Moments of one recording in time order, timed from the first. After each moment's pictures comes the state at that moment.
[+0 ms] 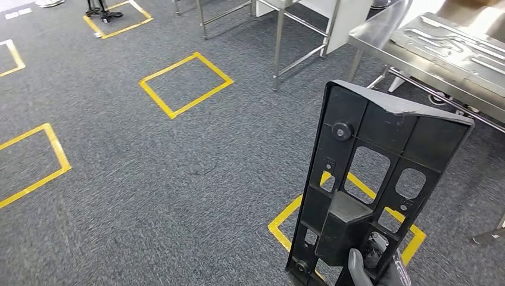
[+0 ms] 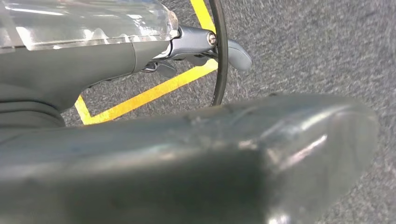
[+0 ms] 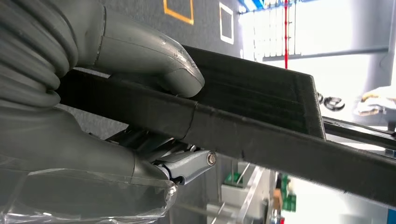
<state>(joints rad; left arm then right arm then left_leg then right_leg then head) 0.60 -0.37 0.34 -1.31 -0.11 0.19 -0.09 0.49 0.00 0.06 -2.18 -0.08 0.17 -0.33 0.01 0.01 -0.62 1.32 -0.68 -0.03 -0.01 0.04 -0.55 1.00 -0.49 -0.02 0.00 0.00</state>
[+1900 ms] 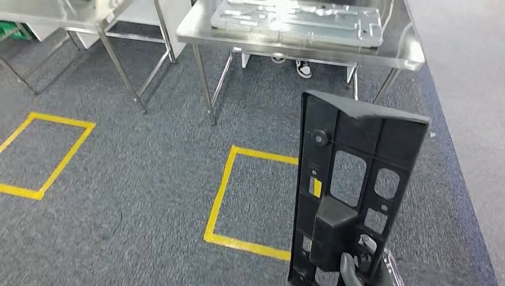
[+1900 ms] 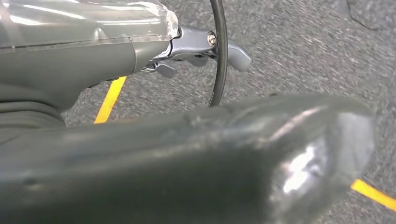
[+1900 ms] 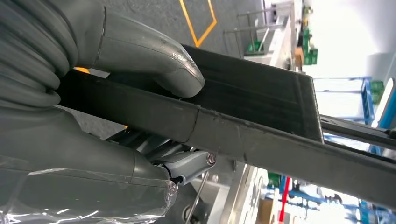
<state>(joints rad) 0.61 -0.36 0.35 -1.34 -0.14 0.17 -0.16 0.49 -0.06 0.14 -2.19 -0.03 0.06 -0.29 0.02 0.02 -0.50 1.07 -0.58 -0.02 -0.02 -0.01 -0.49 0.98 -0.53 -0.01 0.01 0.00</state>
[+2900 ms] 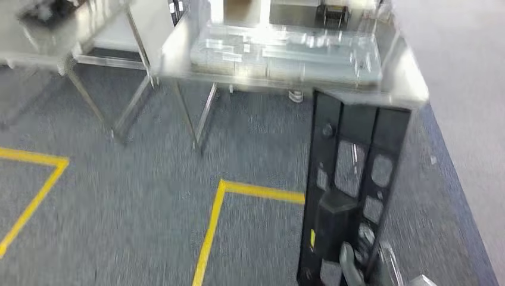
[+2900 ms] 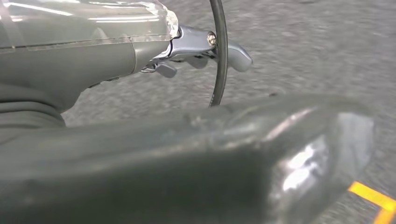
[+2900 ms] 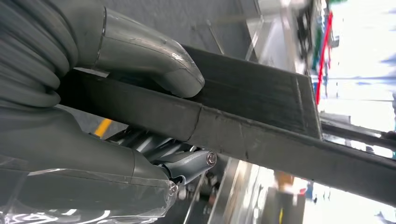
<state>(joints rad) 0.64 -0.36 0.34 -1.36 -0.14 0.19 -0.12 0.49 -0.09 0.22 -2.21 0.02 -0.17 -0.17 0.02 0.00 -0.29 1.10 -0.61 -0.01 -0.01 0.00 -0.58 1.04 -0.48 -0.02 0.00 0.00</state>
